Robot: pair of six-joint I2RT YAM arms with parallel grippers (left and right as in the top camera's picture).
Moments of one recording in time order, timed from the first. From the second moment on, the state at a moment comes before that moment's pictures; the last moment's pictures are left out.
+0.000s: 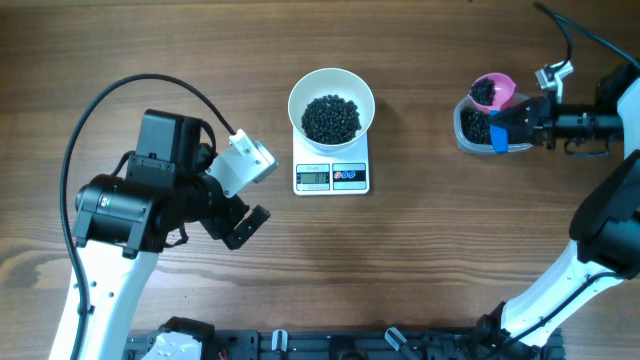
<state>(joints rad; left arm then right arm) -0.24 1.15 1.27 -1.27 0.29 0.59 -0.46 2.08 1.68 -1.53 -1.07 -0.53</state>
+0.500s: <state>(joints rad) -0.24 1.15 1.27 -1.27 0.29 0.59 -0.33 1.90 1.67 -1.28 -1.24 -0.26</state>
